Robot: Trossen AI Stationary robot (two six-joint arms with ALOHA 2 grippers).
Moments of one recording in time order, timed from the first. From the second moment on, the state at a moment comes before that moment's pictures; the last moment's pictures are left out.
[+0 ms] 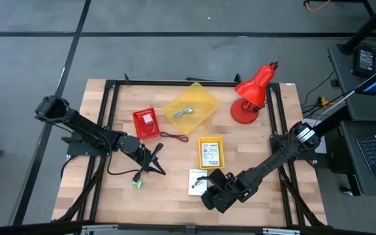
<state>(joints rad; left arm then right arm) -0.31 1.27 0.39 0.63 0.20 0.11 0.66 1.89 1.24 -0.47 0.34 1.51</state>
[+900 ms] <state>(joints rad) -0.31 1.27 0.39 0.60 0.20 0.09 0.60 1.88 1.06 -0.22 0.30 1.59</state>
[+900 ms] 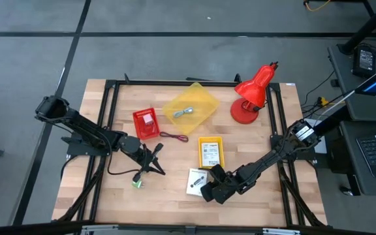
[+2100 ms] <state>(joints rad) -0.31 1.59 0.48 0.58 0.21 0.02 0.60 1.89 1.06 -0.13 0.40 1.59</state>
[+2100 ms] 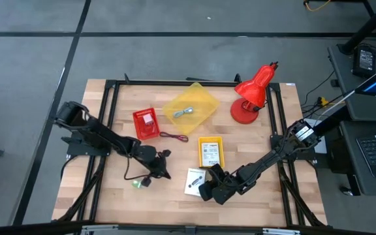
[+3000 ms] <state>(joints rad) -0.31 1.60 0.50 0.56 0.26 0.01 0.61 1.89 1.06 -0.17 0.39 1.61</state>
